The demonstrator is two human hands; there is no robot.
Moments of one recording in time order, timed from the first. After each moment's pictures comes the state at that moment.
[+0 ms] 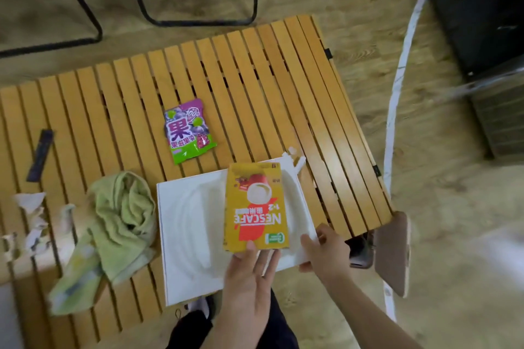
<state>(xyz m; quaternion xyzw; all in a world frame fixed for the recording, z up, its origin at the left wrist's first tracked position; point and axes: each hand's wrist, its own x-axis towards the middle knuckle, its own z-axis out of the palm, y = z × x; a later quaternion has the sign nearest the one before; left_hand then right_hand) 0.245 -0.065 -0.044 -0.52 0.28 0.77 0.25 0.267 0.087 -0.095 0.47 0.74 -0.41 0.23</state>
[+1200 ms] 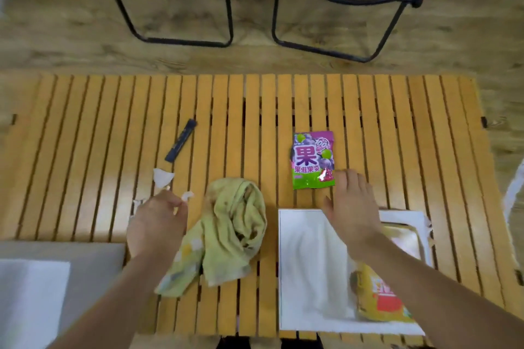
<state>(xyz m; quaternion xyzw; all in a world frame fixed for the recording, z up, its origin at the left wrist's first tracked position) 0.117 -0.375 -0.069 -0.30 0.94 0.14 0.11 0.063 -0.057 -0.124 -0.08 0.99 -0.04 0.10</state>
